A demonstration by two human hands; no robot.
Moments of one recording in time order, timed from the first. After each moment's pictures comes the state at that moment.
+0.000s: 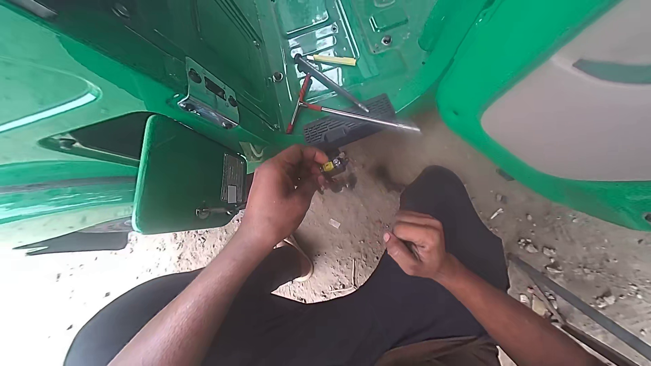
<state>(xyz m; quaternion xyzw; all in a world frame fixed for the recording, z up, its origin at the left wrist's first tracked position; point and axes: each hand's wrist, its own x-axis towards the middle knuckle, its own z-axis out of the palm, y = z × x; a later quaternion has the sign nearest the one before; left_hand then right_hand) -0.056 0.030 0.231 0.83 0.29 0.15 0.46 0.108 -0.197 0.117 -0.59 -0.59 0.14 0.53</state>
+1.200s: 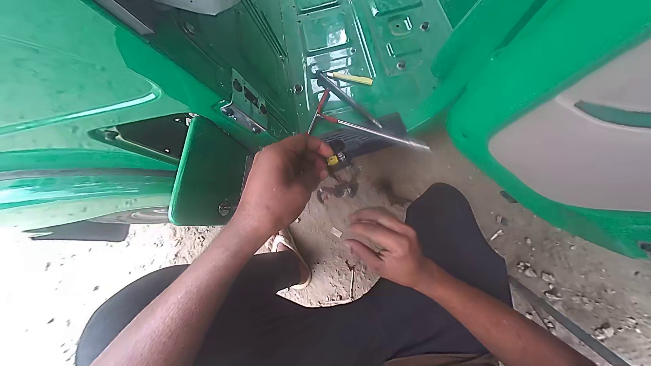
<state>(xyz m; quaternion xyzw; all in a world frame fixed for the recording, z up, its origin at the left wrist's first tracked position) -0.062 0.056 0.259 0.83 0.28 0.16 0.45 0.071 -0.147 0.141 -0.60 -0.60 0.15 0.51</state>
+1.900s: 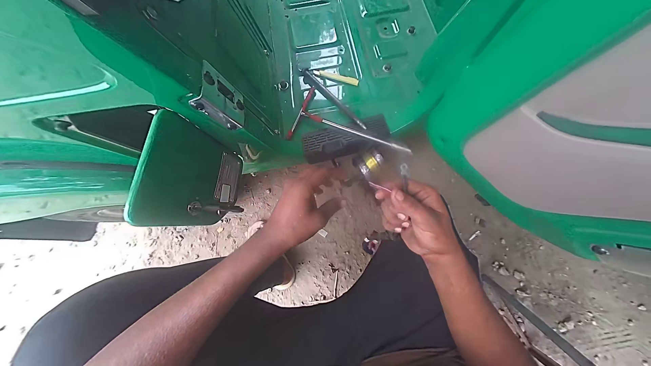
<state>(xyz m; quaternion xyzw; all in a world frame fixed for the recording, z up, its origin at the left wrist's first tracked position) -0.039 0.018 0.191 0.87 0.22 0.15 0.41 0.147 -0.152 0.168 -0.36 -0.27 0.52 0.72</state>
